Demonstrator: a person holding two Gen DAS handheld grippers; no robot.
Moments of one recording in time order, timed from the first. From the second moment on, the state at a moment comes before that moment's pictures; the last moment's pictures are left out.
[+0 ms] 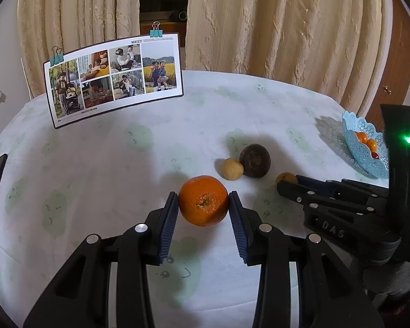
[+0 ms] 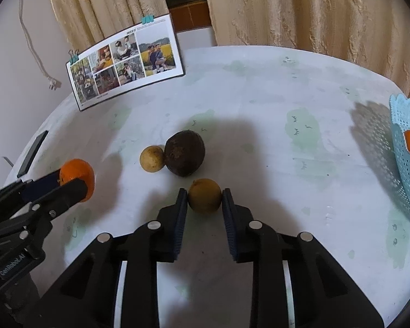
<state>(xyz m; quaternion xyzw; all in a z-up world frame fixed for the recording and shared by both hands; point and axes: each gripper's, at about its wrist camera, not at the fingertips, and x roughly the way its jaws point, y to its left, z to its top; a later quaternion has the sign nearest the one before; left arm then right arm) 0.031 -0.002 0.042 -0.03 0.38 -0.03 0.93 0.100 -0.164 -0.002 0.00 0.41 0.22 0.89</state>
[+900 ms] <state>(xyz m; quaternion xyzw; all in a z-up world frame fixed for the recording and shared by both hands) 0.030 -0.033 0.052 0.01 0.36 -0.03 0.93 0.075 -0.337 0.060 0.13 0.27 0.01 0.96</state>
